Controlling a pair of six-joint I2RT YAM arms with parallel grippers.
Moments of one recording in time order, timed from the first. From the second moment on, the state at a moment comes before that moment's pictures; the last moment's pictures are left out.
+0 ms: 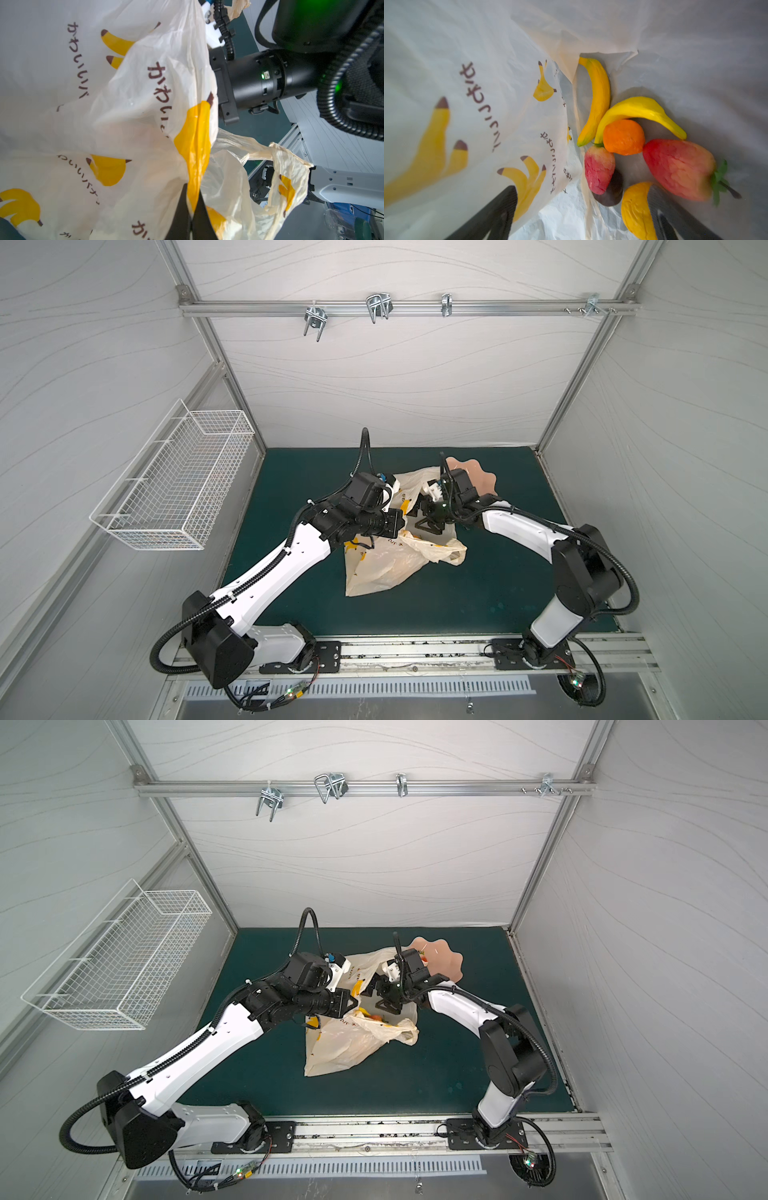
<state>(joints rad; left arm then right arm) -0.66 1.29 1.22 -0.73 0.26 -0.45 0.61 1.64 1.11 -0.25 -0.67 0.89</state>
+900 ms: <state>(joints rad) -0.66 1.31 1.23 -0.74 0.25 -0.45 0.58 1.36 0.89 -0.32 -0.66 0.89</state>
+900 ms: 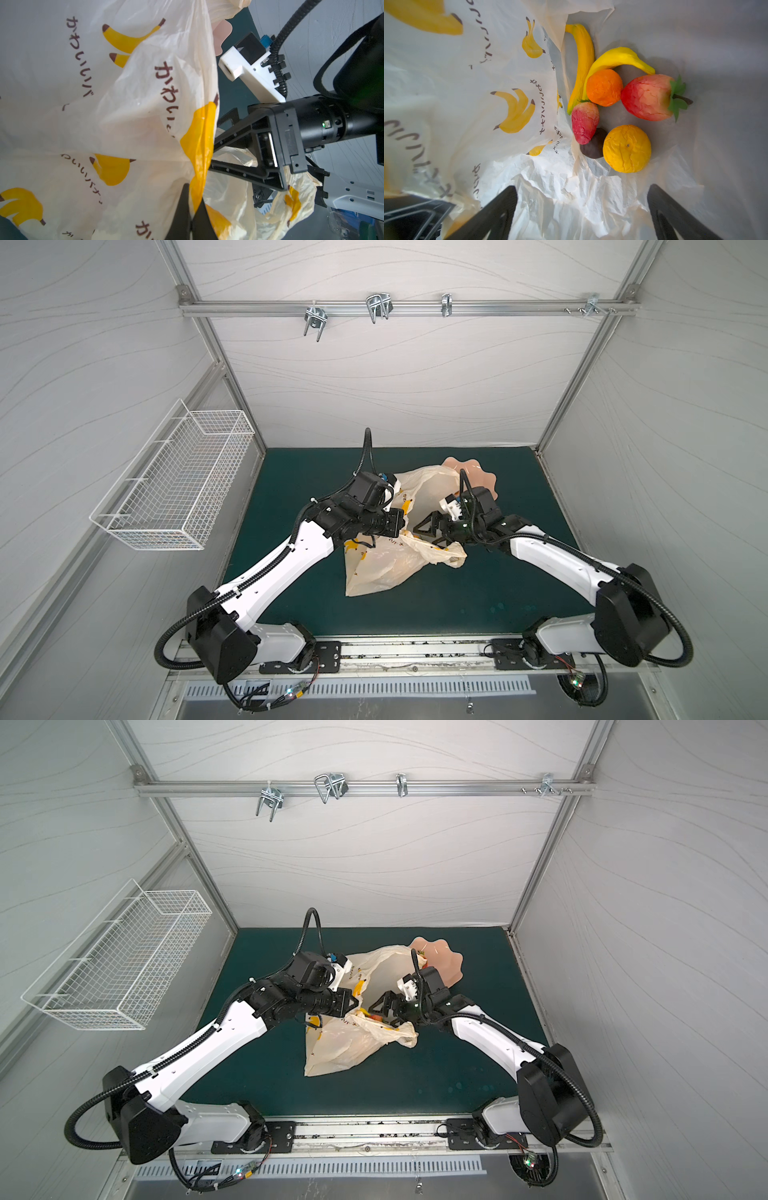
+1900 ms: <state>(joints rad) -0.66 1.28 1.23 -0.76 0.24 -0.45 0.16 1.20 0.98 -0.70 -0.65 0.63</state>
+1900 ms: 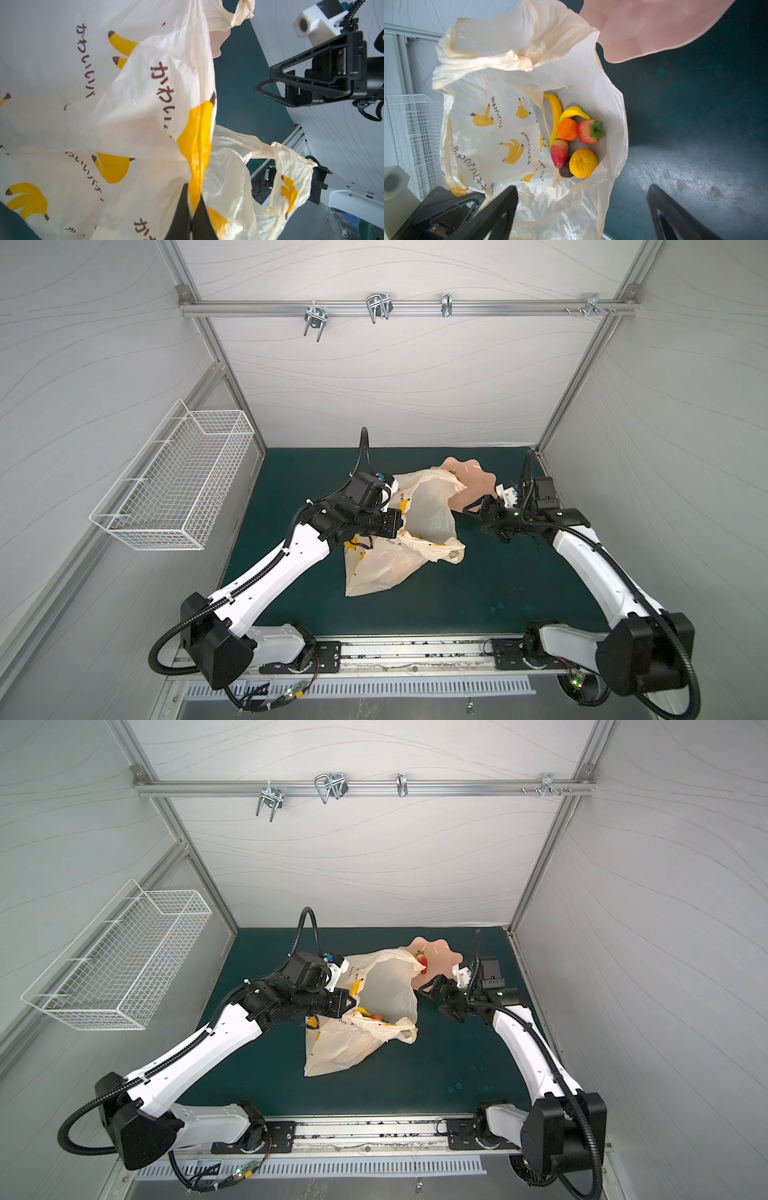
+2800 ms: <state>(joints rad) -0.66 1.26 1.23 -0.76 0.24 -0.46 0.15 1.59 1.39 -0.85 -0.26 0.33</state>
